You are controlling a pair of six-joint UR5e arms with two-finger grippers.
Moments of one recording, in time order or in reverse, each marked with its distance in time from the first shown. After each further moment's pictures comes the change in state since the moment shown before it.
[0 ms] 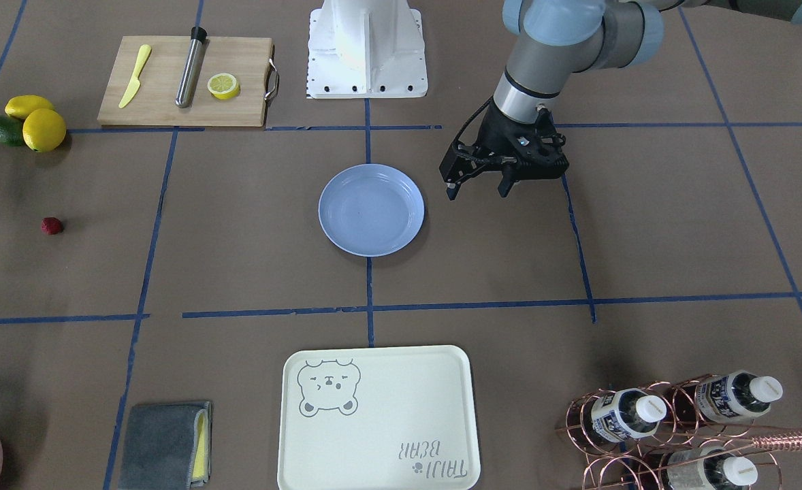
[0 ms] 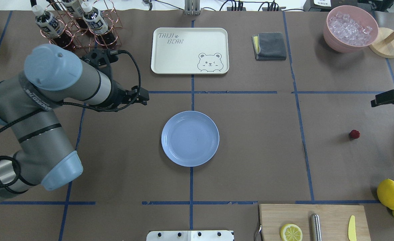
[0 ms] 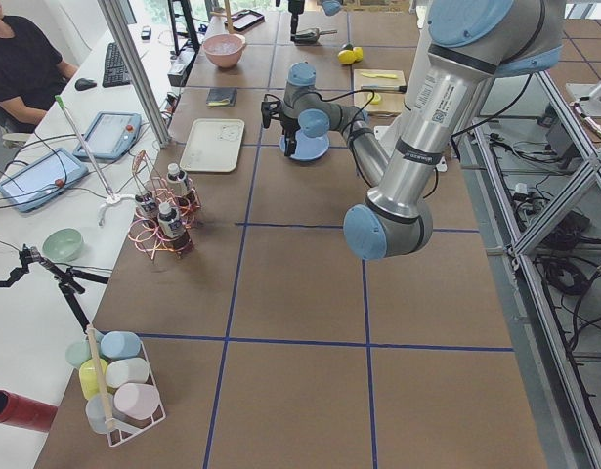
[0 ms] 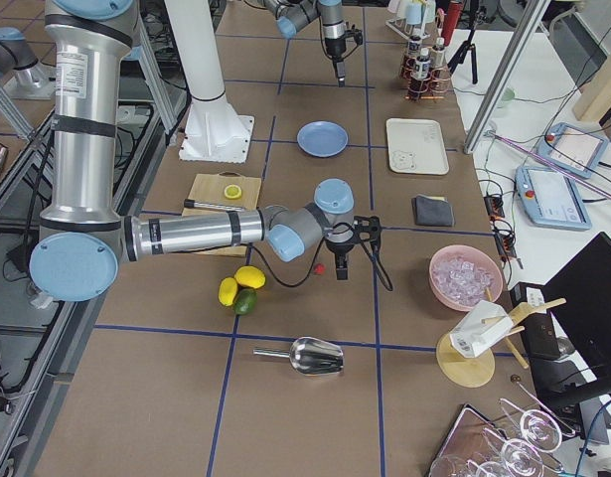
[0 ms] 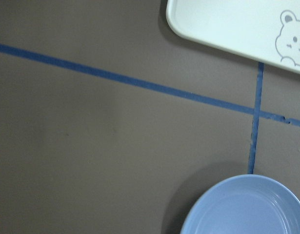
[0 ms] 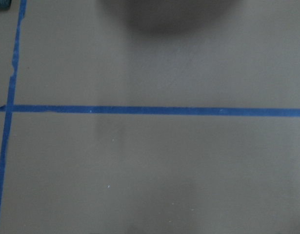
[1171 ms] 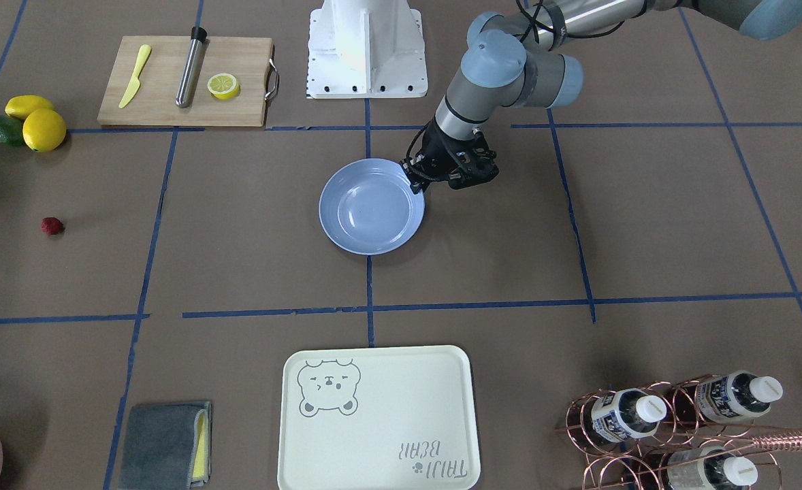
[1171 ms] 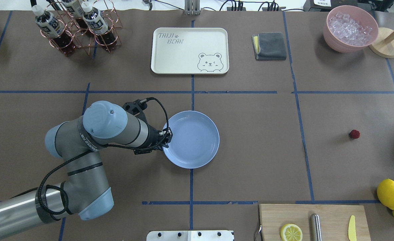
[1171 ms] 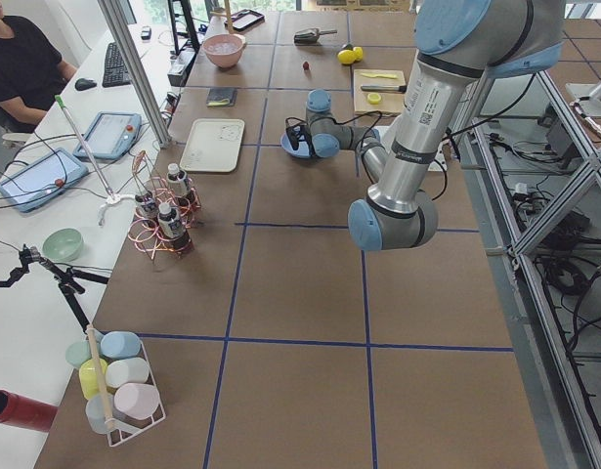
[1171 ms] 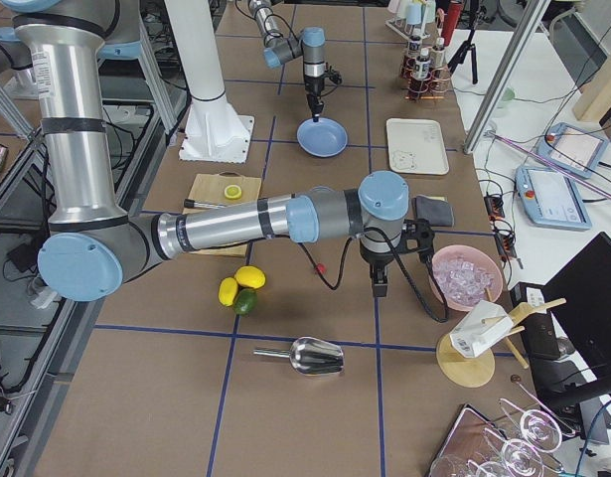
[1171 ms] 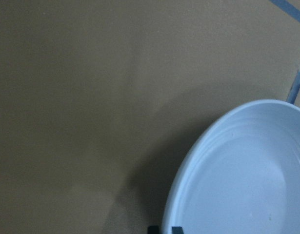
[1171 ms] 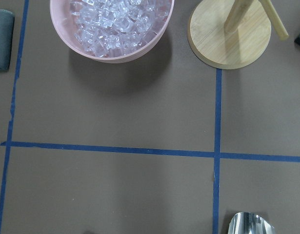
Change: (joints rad) left arm 0.218 -0.051 0.231 -0.287 0.007 -0.428; right arm 0.467 0.209 -0.031 -0.613 0.233 -0.629
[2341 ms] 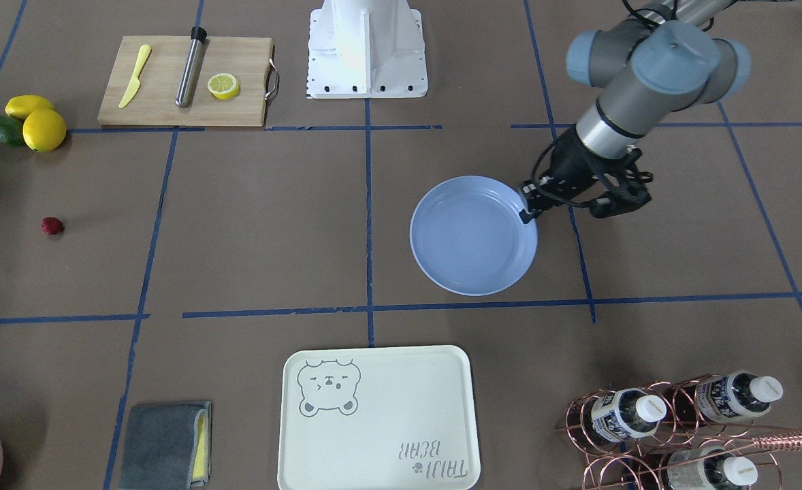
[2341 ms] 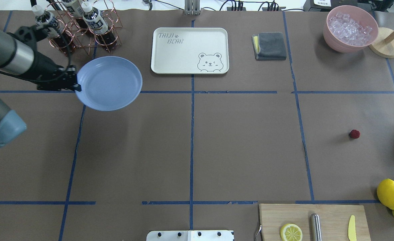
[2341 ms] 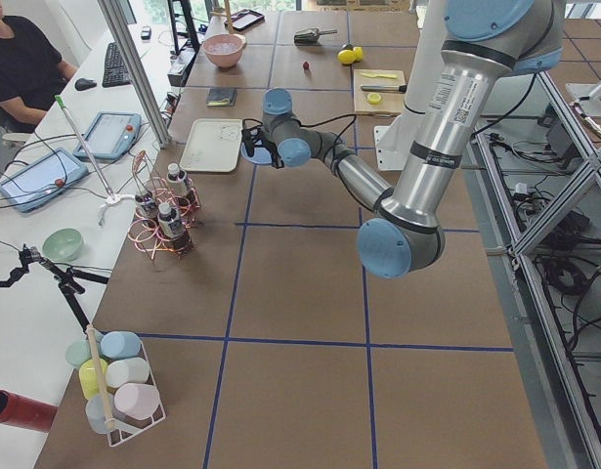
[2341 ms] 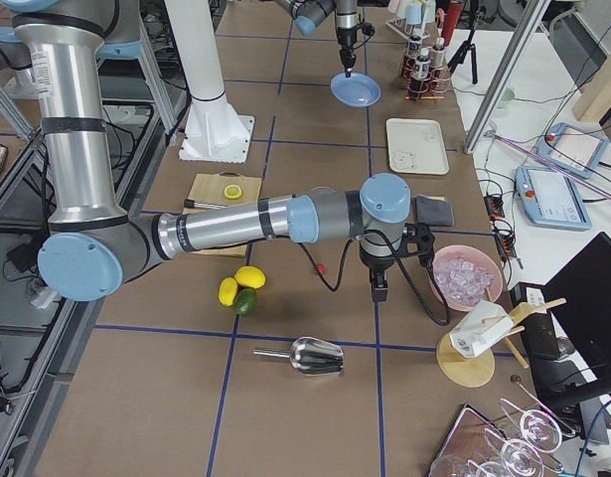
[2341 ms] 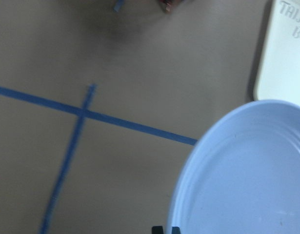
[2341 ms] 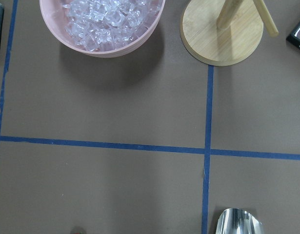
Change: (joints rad) left arm -0.280 0.097 -0.102 0.059 -0.198 0.182; right arm 0.007 0.002 -0.007 -0.026 -0.018 -0.038
